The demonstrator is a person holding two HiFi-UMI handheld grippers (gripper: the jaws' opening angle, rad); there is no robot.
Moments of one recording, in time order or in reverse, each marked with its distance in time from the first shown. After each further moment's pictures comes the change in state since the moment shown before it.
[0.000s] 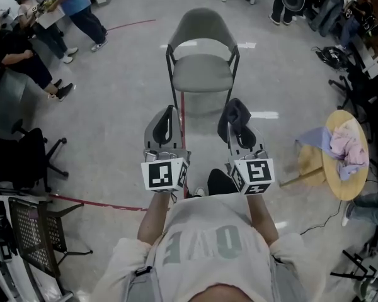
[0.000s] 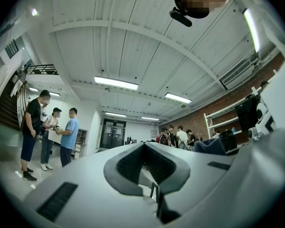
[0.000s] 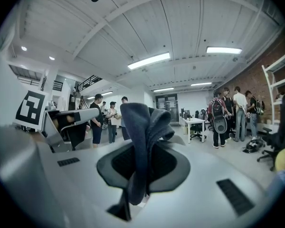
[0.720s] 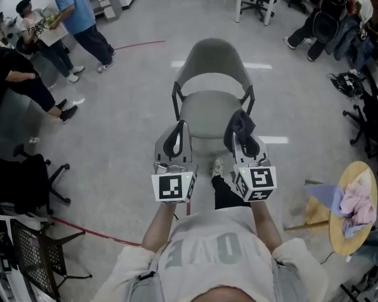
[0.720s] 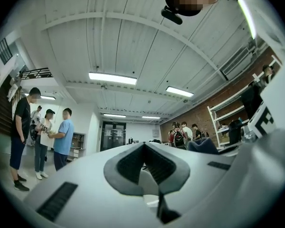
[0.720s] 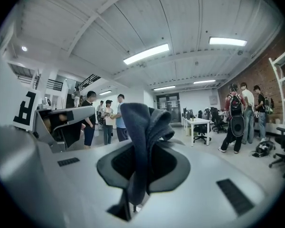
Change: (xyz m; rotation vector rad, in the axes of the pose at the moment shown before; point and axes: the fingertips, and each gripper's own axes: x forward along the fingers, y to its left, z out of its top) left arm 0.222 0.052 -0.075 0.069 -0.008 0.005; right arm 0.237 -0.110 -0.010 0.000 0.000 0.030
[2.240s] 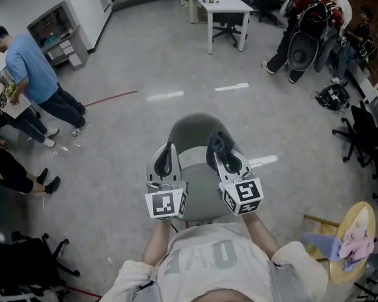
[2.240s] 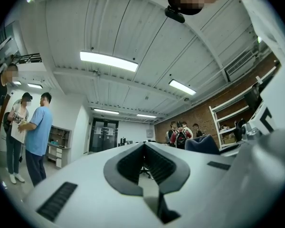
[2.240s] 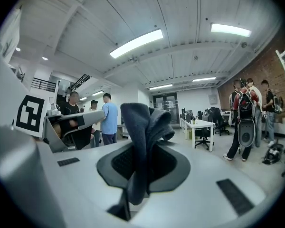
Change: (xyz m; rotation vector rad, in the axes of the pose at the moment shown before) left arm 0.385 0.117 -0.051 -0.039 -0.003 -0.104; right arm 0.350 -0.129 0.079 0.014 -0.010 -0.025
